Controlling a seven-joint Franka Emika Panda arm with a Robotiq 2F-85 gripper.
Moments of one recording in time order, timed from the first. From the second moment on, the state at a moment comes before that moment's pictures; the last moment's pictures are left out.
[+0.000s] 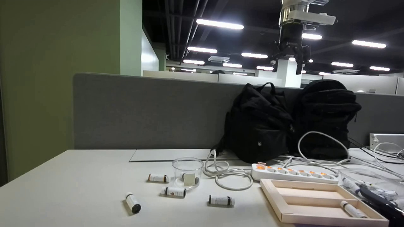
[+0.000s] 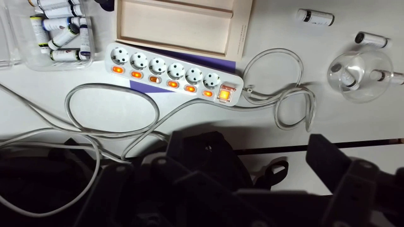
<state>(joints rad) -0.05 0.12 -0.02 -1.79 0.04 1.91 0.00</state>
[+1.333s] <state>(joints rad) -0.08 0.51 -0.03 -1.83 0.19 2.20 -0.07</state>
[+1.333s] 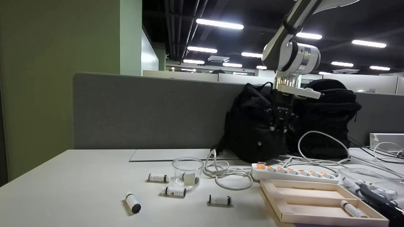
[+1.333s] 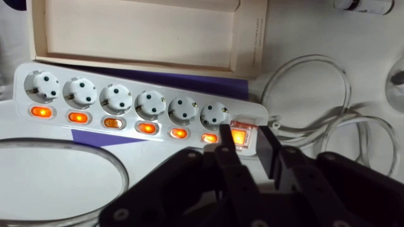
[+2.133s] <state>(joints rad) -0.08 0.65 -0.07 -1.85 0.11 2.38 -0.07</state>
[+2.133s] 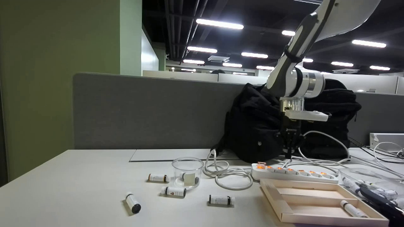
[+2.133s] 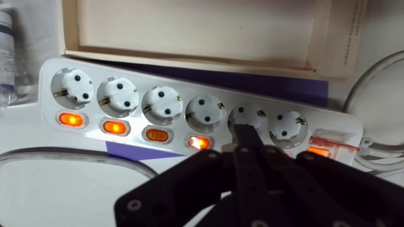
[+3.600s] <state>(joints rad) -0.03 0.78 -0.09 -1.80 0.01 2.54 -0.02</state>
